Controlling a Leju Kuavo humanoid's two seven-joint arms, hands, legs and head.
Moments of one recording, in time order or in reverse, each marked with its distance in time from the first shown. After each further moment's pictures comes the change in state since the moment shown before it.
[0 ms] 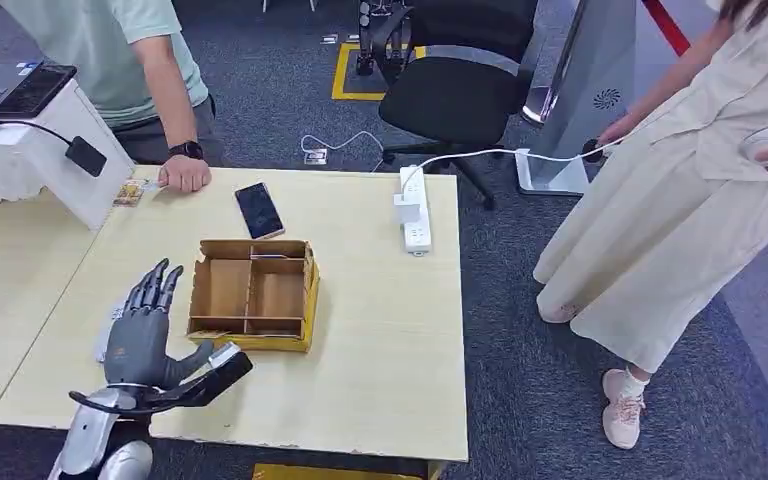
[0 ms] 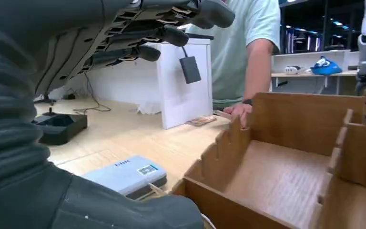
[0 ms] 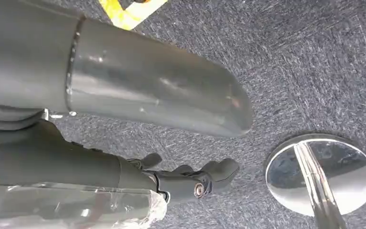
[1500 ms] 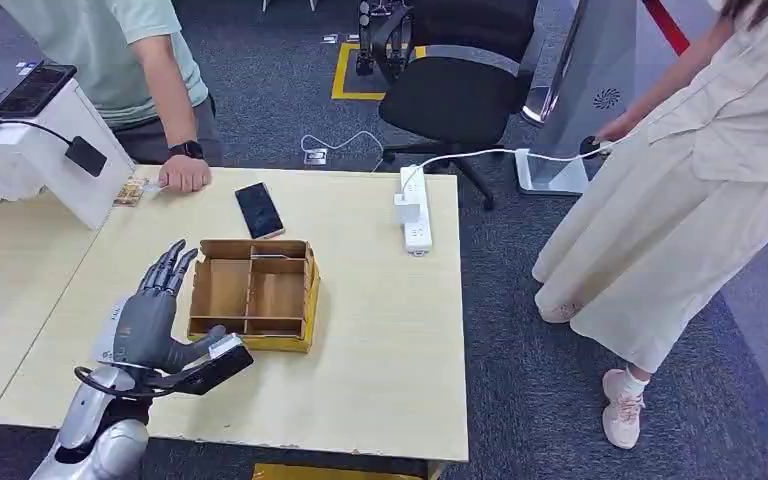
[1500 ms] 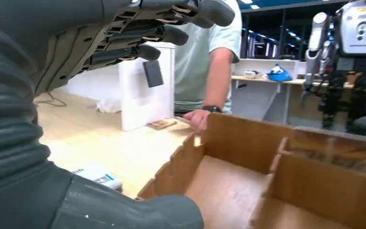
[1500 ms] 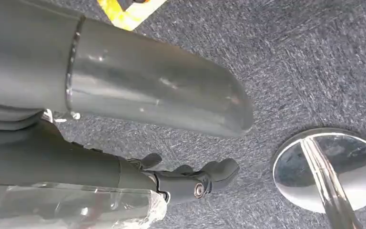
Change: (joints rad) left arm -0.074 0.089 -0.077 -0.007 0.224 -0.022 -0.107; right arm 0.013 -0.006 0.013 -0.011 -0.058 -0.001 -0.002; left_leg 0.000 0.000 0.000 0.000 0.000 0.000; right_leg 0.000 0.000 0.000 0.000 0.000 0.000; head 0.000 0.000
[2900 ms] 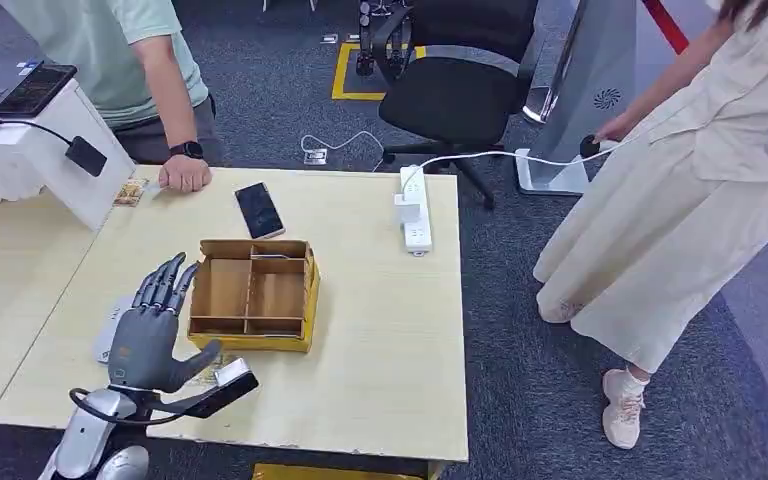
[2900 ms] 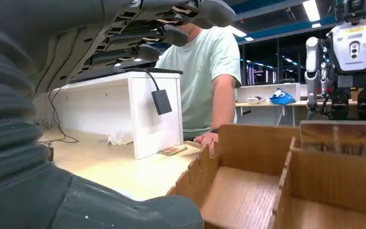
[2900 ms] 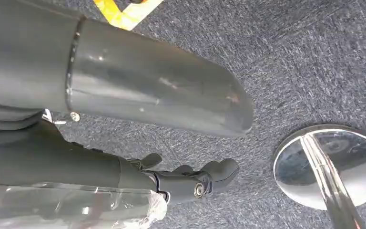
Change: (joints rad) left arm 0.088 -0.015 0.007 -0.037 -0.248 0.082 0.022; right arm 0.002 0.000 -0.007 -0.010 -0.009 -0.003 -0.006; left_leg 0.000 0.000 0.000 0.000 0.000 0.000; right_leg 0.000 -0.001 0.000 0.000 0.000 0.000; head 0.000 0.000
